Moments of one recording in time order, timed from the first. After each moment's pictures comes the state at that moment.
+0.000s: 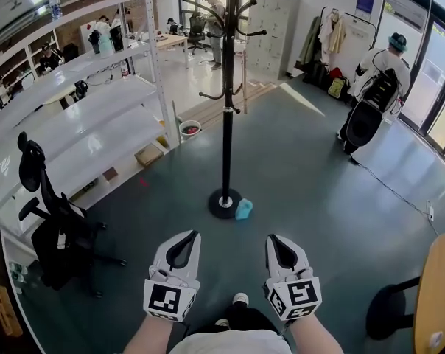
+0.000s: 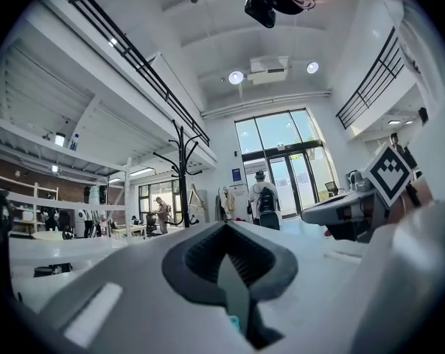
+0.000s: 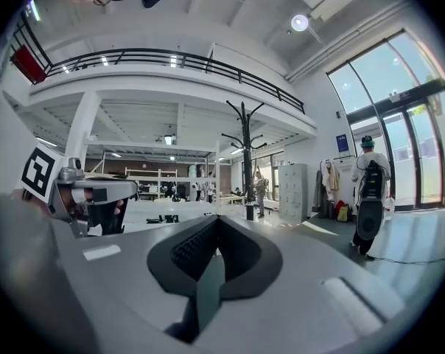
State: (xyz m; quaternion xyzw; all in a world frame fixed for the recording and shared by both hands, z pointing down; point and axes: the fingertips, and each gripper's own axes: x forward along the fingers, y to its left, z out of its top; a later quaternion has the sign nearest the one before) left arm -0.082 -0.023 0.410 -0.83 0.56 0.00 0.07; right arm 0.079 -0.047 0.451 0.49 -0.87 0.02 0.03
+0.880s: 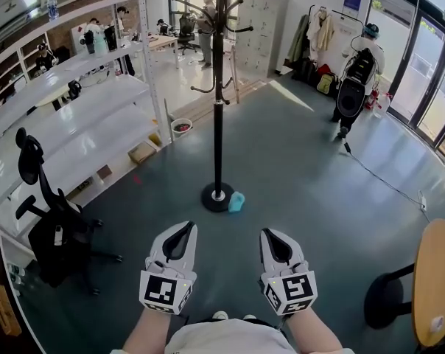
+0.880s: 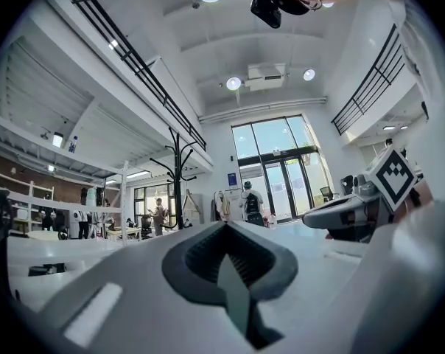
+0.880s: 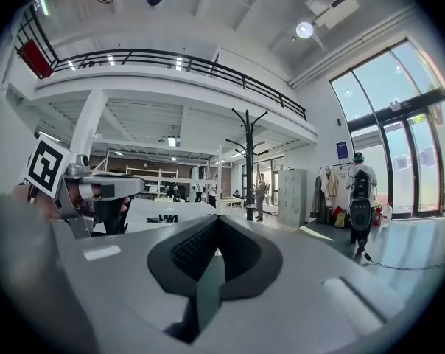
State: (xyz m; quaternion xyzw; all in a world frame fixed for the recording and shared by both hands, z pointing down) left arm -0.074 0.024 0.406 -0.84 0.54 0.00 0.08; right arm 0.083 0.012 0.443 0.50 -0.87 0.00 0.03
